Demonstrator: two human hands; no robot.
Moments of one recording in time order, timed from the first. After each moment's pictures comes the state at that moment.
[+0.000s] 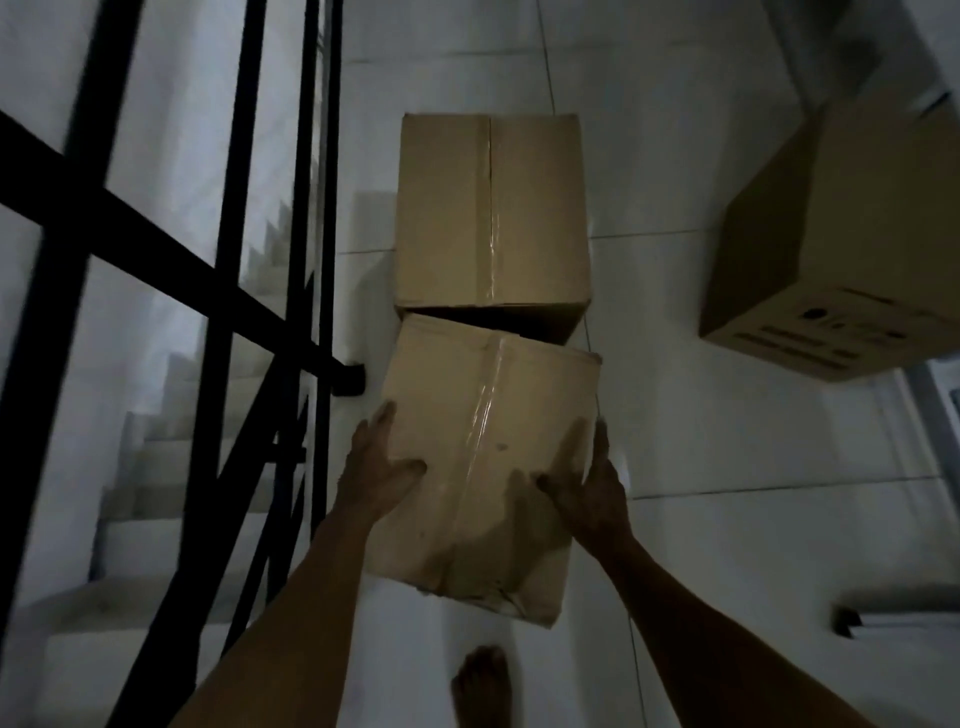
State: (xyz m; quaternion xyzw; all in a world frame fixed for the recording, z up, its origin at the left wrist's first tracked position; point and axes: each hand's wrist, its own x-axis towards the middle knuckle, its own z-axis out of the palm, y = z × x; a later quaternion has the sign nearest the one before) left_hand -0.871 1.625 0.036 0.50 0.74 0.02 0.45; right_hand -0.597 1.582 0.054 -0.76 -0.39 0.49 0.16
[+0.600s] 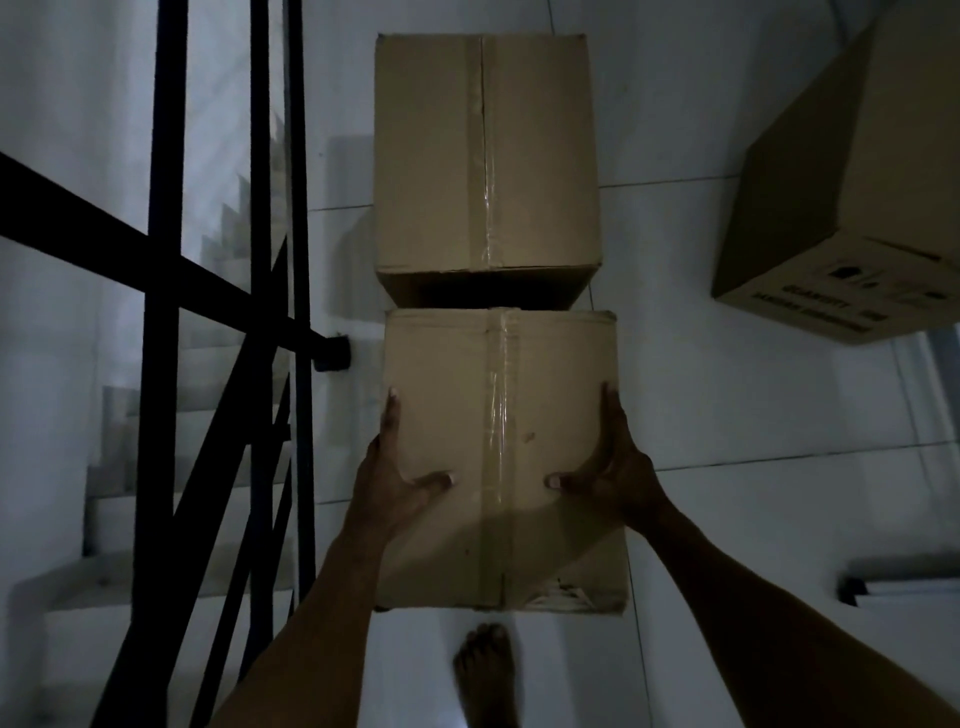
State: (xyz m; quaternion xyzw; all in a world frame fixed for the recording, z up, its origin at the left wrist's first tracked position) left_hand -0.848 1.604 0.019 0.49 0.72 0.09 0.48; right_hand -0.554 1.595 0.014 -0.70 -0.46 0.52 0.13
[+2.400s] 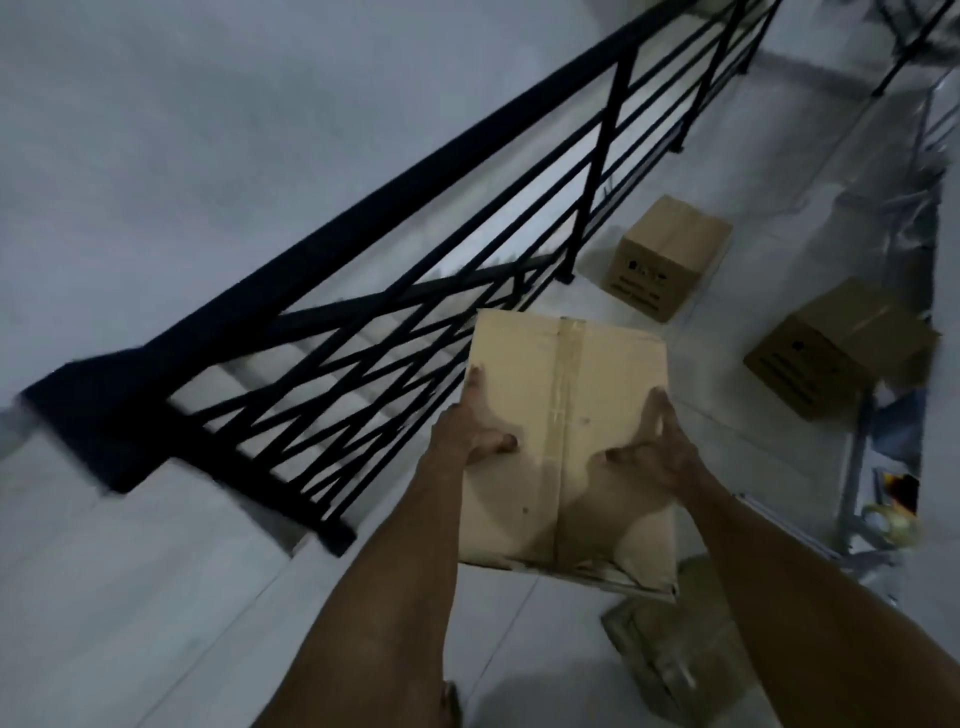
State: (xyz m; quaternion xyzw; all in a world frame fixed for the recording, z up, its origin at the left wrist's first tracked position) left_hand -0.691 0.696 0.487 0.35 0.83 0.23 0.37; right_hand -0.452 0.816 0.516 -0.61 -0.68 0.41 0.00
